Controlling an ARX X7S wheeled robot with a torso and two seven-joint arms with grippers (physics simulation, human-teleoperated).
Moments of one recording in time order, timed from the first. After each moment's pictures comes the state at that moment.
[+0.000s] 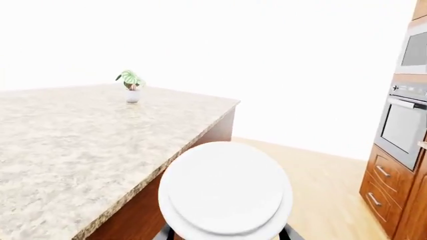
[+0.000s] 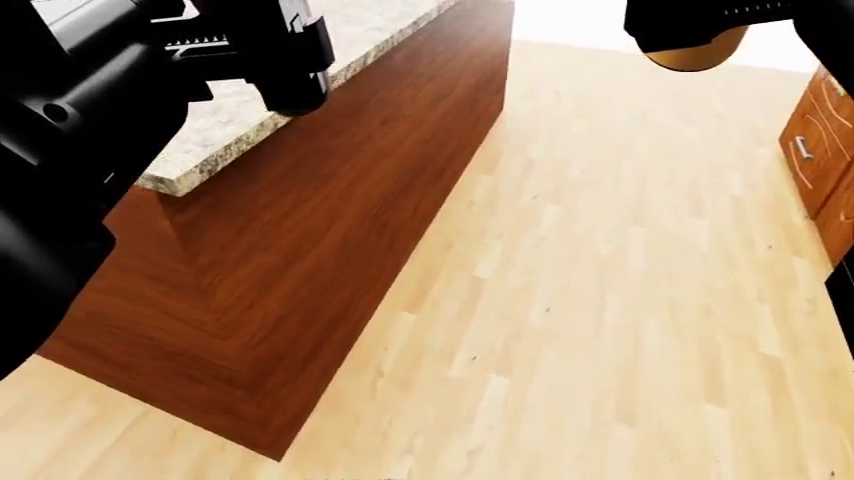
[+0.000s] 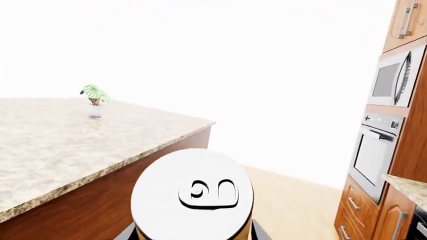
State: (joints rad) left arm -1.76 -0.84 1.01 0.59 -2.02 -0.34 -1.35; right arm 1.91 0.88 -0.97 -0.41 1.93 0.78 1.29
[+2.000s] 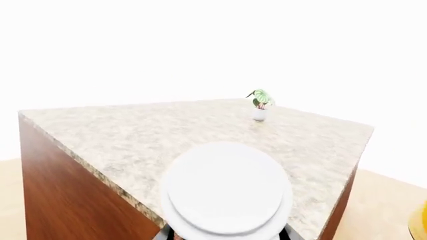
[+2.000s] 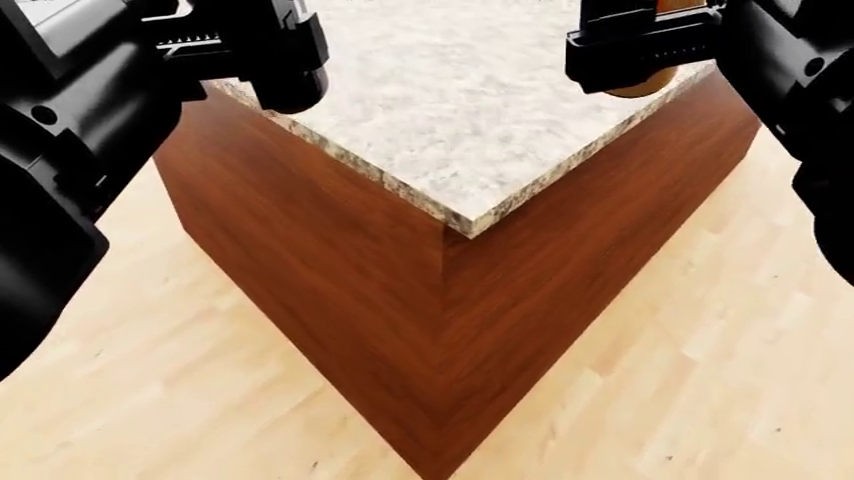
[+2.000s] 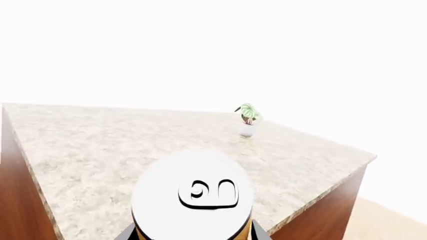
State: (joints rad) left arm -1.75 -0.85 1.00 0.60 -2.02 -0.34 -1.35; right arm 1.85 0.84 -0.97 -0.43 1.90 0.75 1.24
